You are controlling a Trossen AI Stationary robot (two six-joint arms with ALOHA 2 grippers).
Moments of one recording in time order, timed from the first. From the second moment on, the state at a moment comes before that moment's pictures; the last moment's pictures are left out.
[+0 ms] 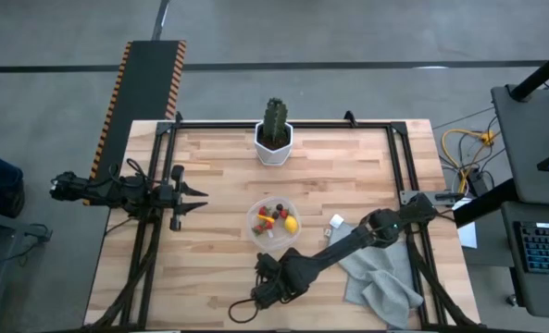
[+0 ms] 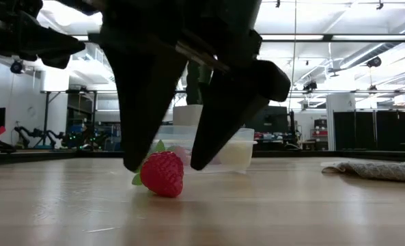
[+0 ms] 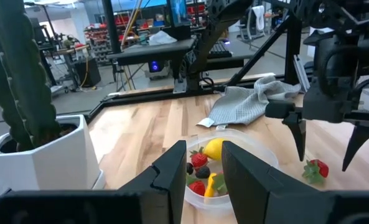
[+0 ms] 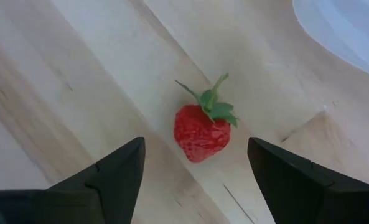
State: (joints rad) left arm -0.21 0.12 0.19 -0.18 -0.24 0.11; right arm 0.49 2.48 2.19 -1.04 0.26 1.15
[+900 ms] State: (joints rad) left arm -0.21 0.13 0.19 -0.17 -0.24 0.12; right arm 0.47 2.48 2.12 -0.95 0.26 1.13
